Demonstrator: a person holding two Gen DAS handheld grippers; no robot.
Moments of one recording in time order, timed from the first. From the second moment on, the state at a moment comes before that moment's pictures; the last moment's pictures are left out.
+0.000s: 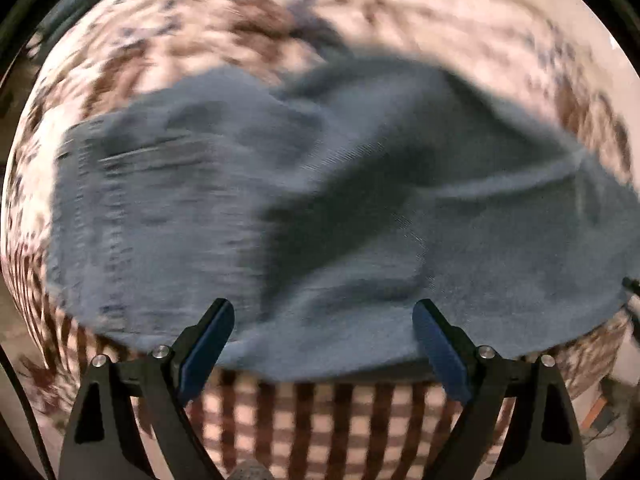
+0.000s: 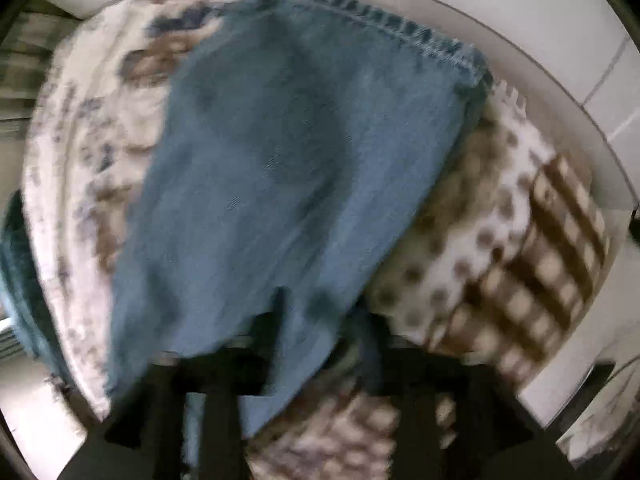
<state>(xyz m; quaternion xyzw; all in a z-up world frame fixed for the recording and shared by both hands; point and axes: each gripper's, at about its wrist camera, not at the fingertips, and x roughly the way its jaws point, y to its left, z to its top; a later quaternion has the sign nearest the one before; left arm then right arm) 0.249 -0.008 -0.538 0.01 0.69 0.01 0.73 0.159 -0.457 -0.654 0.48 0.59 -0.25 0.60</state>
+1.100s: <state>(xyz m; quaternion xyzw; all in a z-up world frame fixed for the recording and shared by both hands) 0.257 0.278 -0.586 -0.22 0.69 0.15 0.68 0.212 -0.085 -0.698 0.43 0.71 -0.11 0.54</state>
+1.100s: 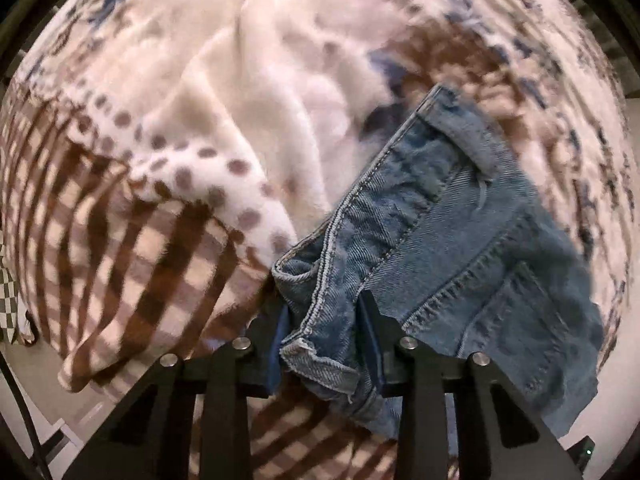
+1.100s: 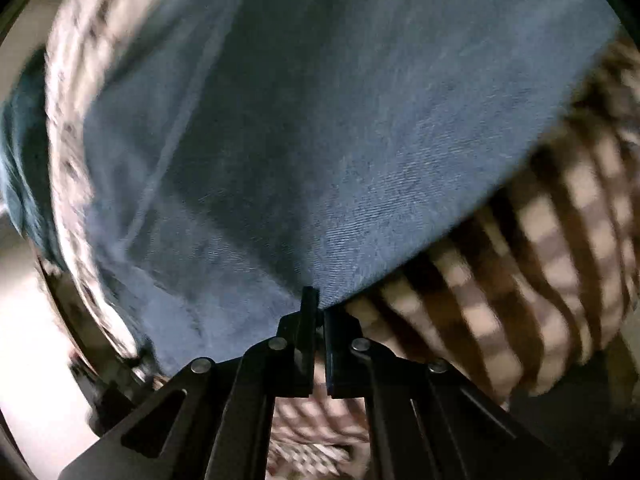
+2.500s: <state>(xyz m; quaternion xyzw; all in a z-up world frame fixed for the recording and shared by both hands) 0.344 0.142 -0.551 -0.26 0.73 0.09 0.62 0.511 -0.082 -0.698 0.30 0.78 0.23 0.50</state>
